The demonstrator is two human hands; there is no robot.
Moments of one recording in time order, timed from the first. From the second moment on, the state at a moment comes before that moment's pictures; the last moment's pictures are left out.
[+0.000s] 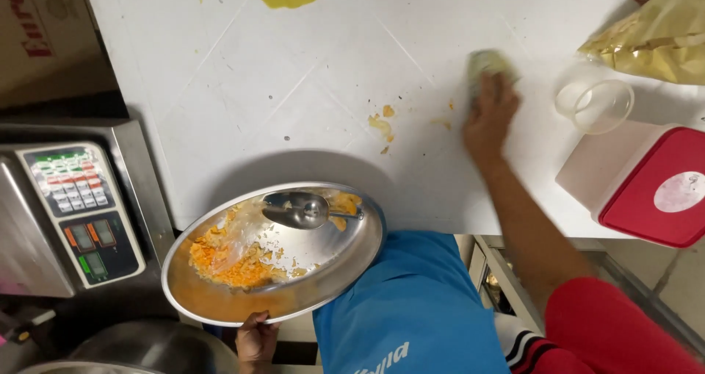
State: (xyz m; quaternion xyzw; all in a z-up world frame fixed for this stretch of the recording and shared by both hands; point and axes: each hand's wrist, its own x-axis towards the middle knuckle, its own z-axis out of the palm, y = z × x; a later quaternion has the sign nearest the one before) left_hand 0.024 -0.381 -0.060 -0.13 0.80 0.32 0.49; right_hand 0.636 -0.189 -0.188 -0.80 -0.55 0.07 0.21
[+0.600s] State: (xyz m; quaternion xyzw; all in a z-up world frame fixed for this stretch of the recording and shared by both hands) left_hand -0.071 -0.637 -0.202 -0.18 0.71 0.38 0.57; right_hand 0.558 -0.243 -0.195 -0.76 -0.57 0.15 0.28
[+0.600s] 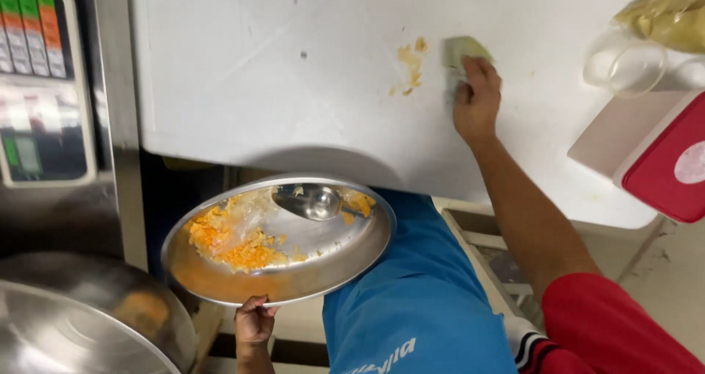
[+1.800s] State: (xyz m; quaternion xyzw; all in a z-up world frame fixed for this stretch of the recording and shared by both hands) left_hand -0.011 -0.496 -0.244 -0.12 0.72 0.15 0.67; right_hand 0.428 -0.311 -0.207 -0.60 -0.72 0.22 0.27
